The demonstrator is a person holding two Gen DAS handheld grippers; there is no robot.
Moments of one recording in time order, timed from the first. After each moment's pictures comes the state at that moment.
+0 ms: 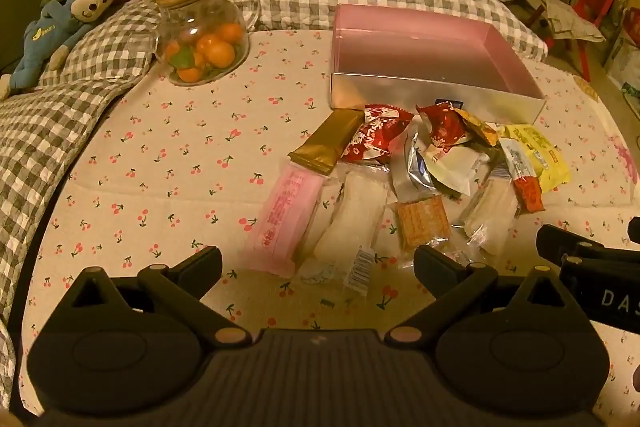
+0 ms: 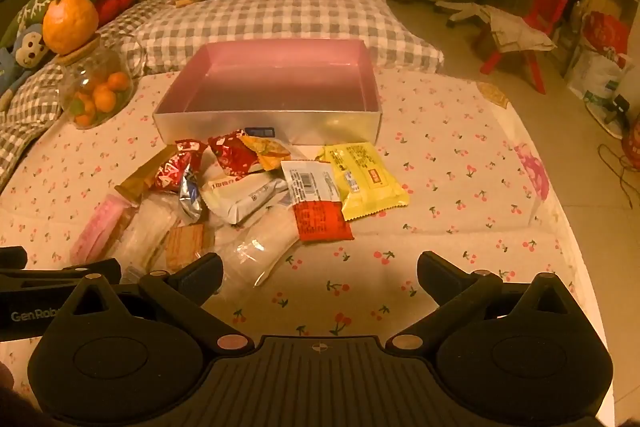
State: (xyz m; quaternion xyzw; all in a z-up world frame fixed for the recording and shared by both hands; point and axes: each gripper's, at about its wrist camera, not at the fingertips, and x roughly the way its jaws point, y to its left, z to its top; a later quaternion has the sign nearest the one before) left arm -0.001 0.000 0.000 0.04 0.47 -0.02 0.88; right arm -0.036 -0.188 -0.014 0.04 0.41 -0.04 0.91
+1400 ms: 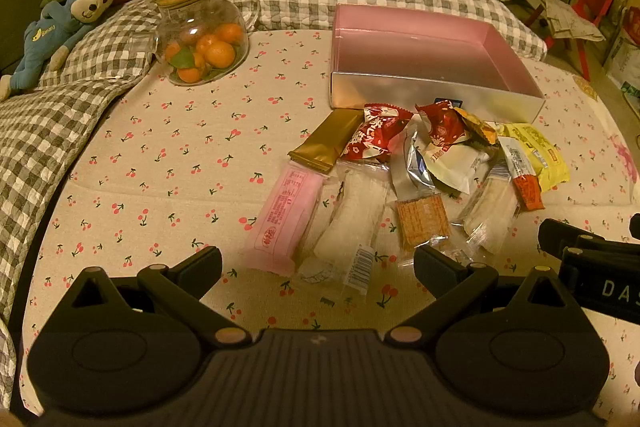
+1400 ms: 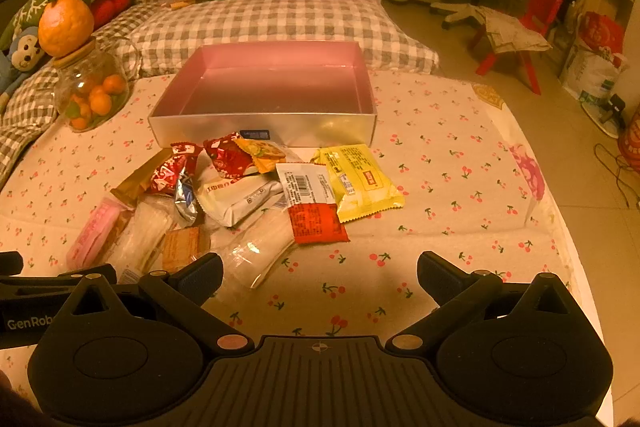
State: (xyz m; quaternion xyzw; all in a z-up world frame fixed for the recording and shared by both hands) left arm -0.001 0.000 0.001 0.04 0.47 -0.02 0.88; right arm -0.036 -0.188 -0.013 0.04 0.41 -0.05 0.91
